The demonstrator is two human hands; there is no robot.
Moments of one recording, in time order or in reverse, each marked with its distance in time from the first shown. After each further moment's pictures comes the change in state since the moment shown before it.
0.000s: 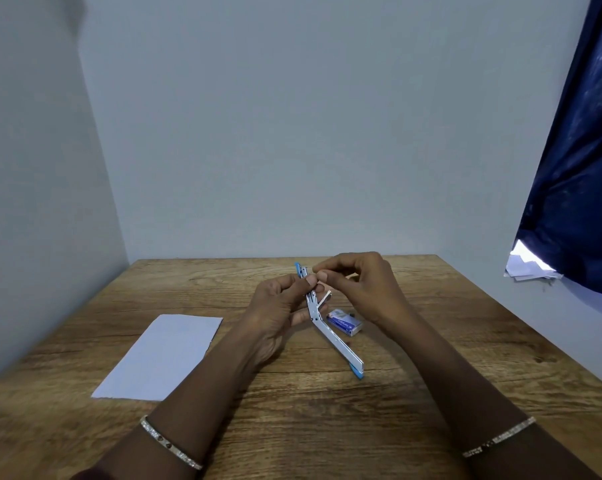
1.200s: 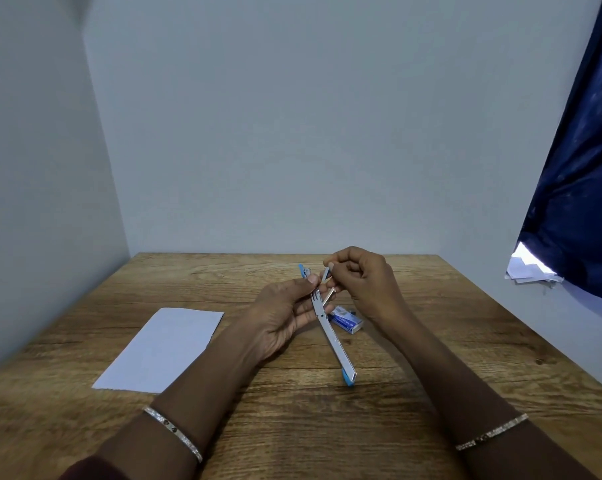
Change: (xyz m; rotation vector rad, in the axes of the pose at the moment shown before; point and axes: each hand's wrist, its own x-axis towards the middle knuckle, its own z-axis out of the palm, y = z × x) left_hand -0.002 0.000 0.003 -0.157 0.010 -0.189; right_hand 0.002 0.016 0.009 0.193 0.084 0.070
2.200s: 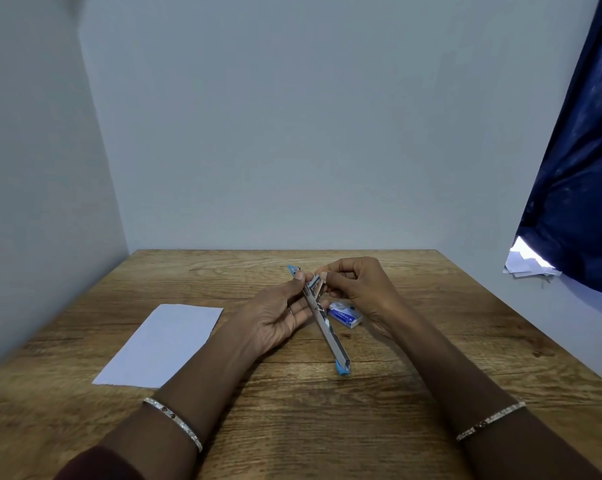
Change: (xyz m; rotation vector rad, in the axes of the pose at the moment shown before) left_hand 0.002 0.001 -0.004 -0.101 0.097 -0.082; right_hand -0.003 0.007 0.002 0.241 -0.121 0.268
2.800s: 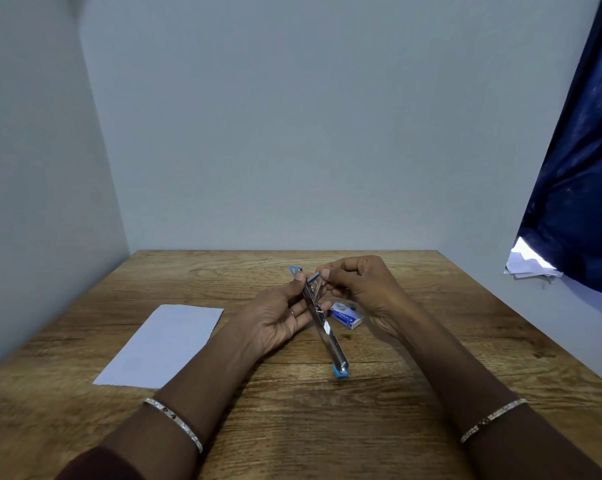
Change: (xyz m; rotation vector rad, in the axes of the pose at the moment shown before) left_hand 0.002 -0.001 -0.003 0.003 -0.008 -0.016; right_hand 0.001 -0.005 -0.003 0.126 -0.011 0.086
